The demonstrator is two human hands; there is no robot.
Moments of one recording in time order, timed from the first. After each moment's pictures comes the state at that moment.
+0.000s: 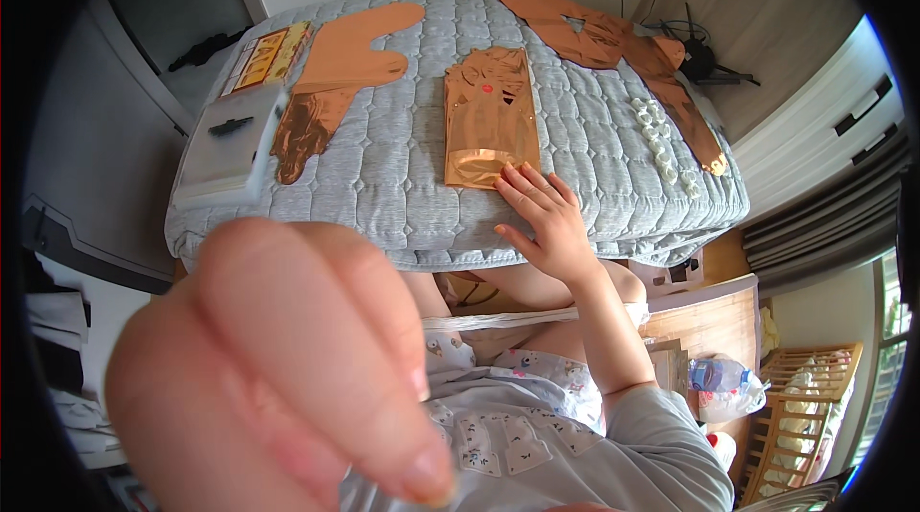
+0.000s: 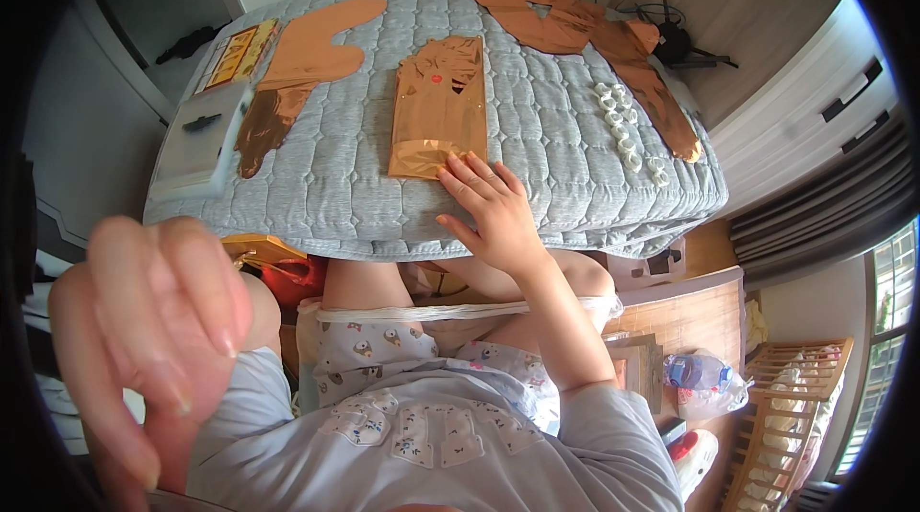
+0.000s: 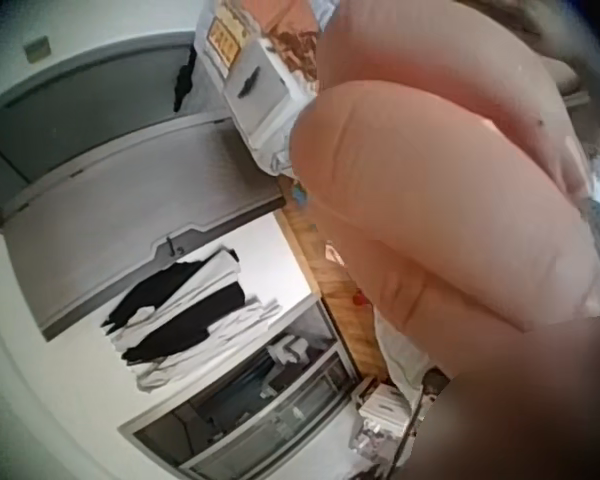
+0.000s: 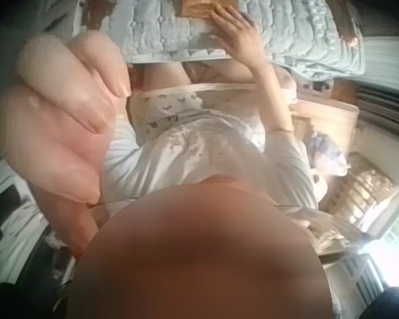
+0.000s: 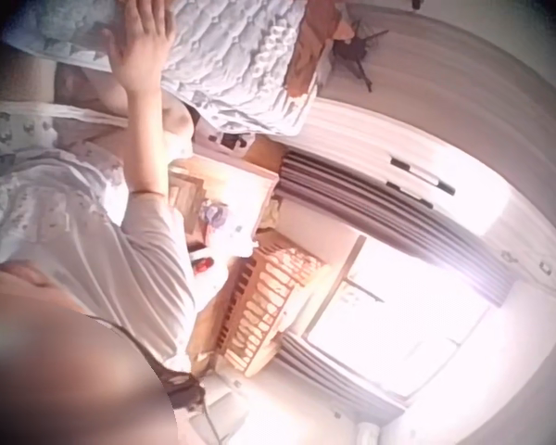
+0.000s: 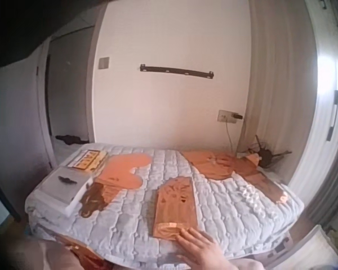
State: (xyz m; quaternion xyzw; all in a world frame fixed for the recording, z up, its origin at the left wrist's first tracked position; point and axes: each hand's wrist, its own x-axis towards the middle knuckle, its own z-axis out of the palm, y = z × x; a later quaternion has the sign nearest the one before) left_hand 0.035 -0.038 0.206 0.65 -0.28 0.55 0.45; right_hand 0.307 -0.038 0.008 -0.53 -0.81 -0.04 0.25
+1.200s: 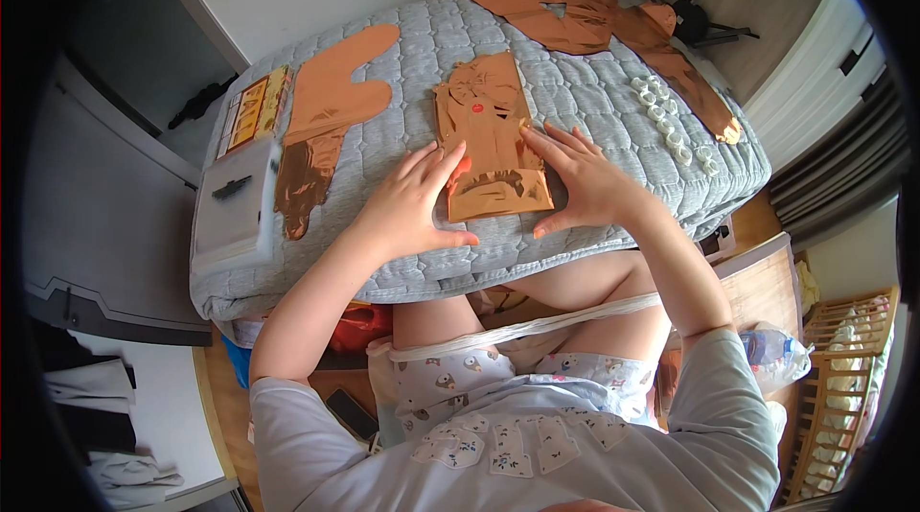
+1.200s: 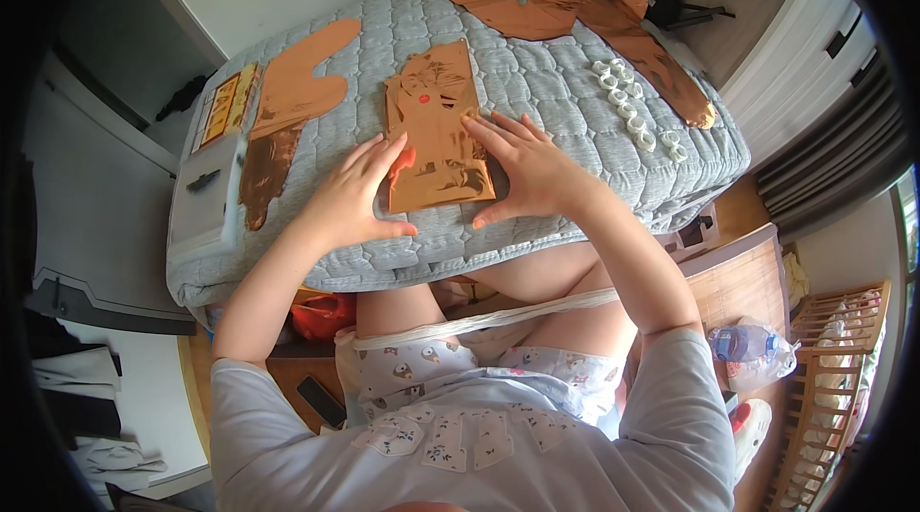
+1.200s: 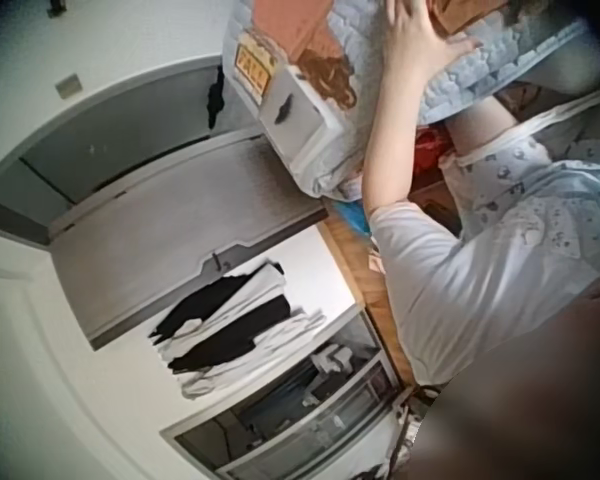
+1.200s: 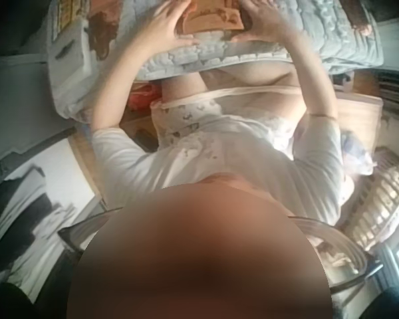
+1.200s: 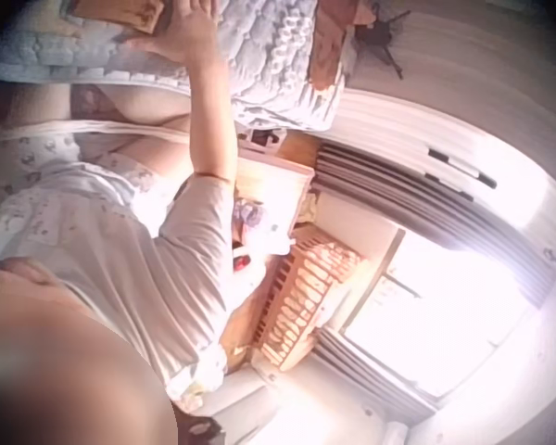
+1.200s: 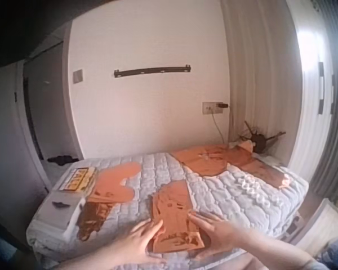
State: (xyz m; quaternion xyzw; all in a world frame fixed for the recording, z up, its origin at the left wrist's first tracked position) left_hand 0.063 0.102 0.044 0.94 0.29 0.10 0.12; right_hand 0.363 0.017 0.051 -0.55 -0.82 0.09 0.15
